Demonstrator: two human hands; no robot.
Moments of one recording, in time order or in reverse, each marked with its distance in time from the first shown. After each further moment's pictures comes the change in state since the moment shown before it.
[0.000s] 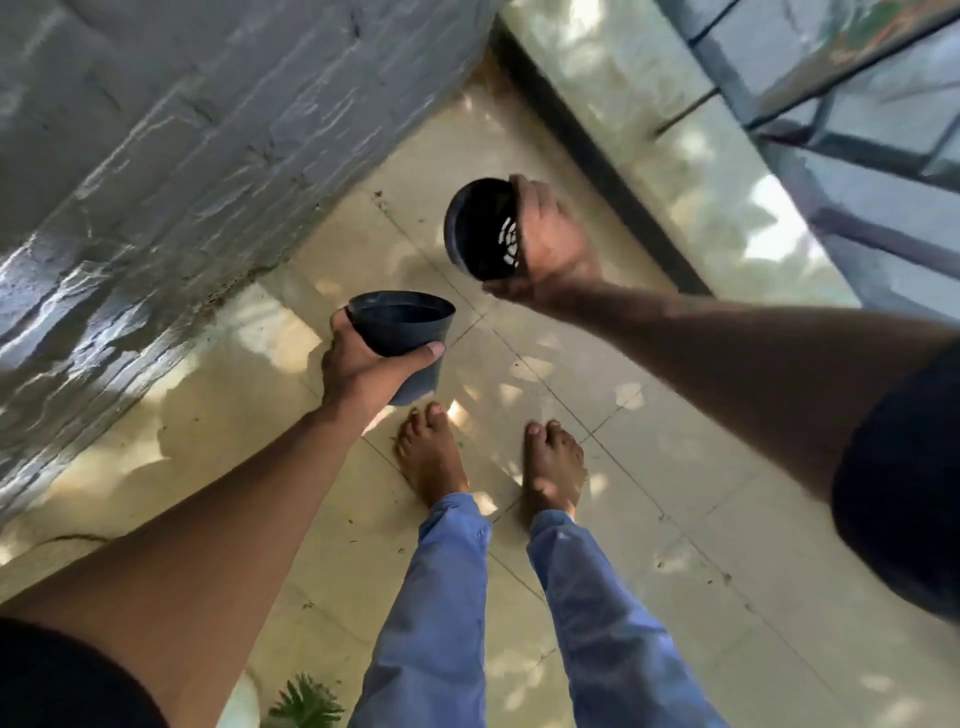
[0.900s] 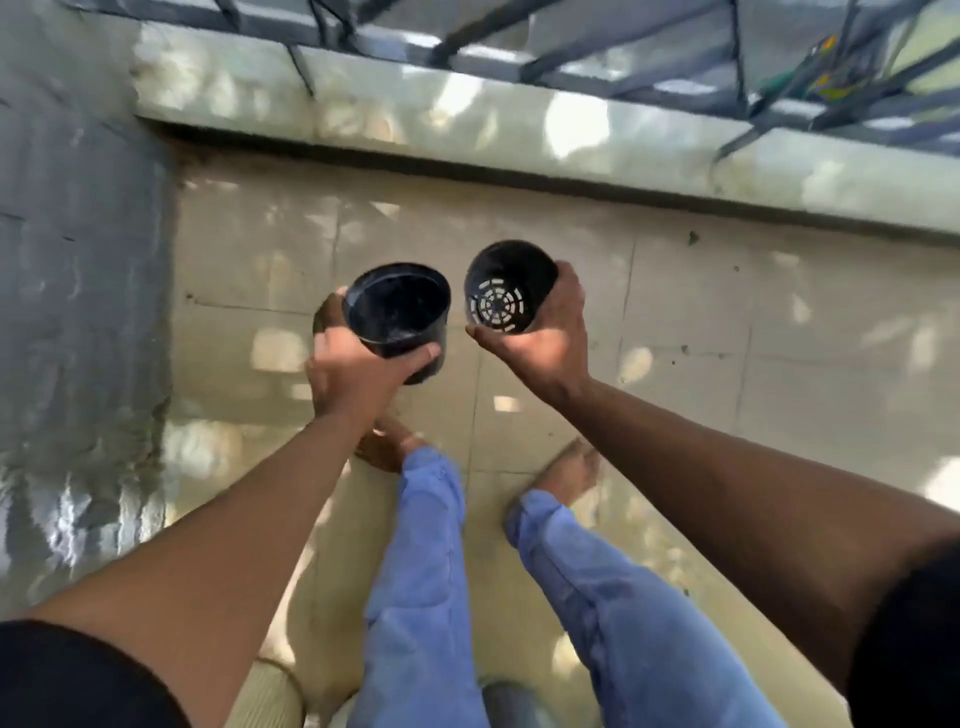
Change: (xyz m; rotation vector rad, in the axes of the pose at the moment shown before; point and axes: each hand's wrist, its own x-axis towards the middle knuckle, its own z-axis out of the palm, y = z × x) left_hand -0.193 0.054 0.104 0.586 -0.133 0.649; right_hand -0.191 0.075 -0.206 0.940 0.567 0.187
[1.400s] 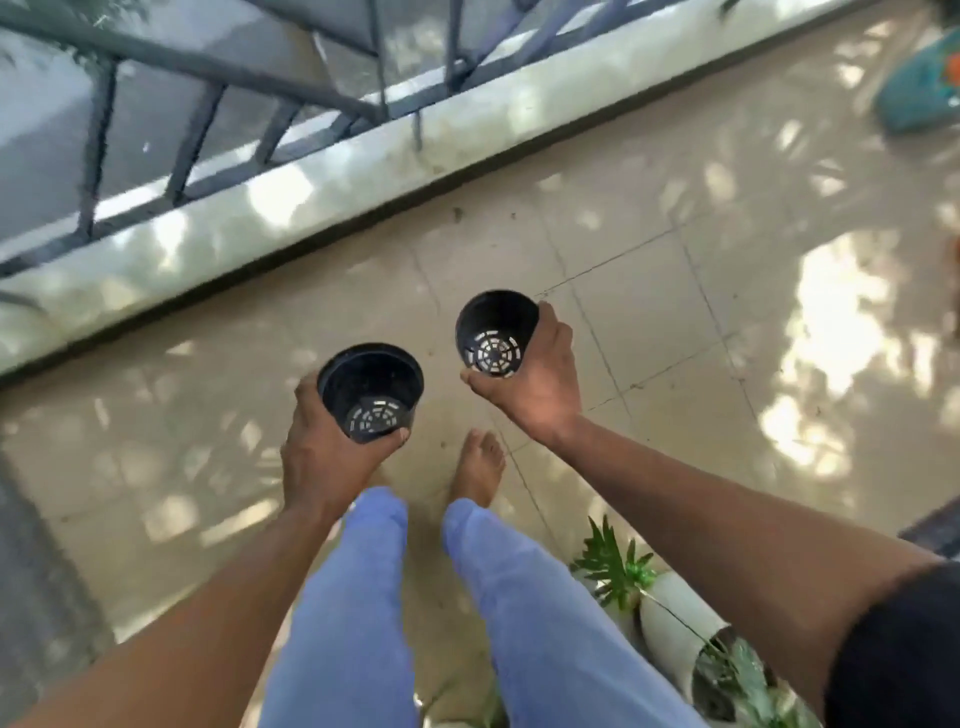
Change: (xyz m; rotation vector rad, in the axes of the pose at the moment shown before) left_hand -0.151 0.160 0.133 0.301 -0.314 0.410; right_hand -0.064 0.179 -0.232 0.036 0.208 0.404
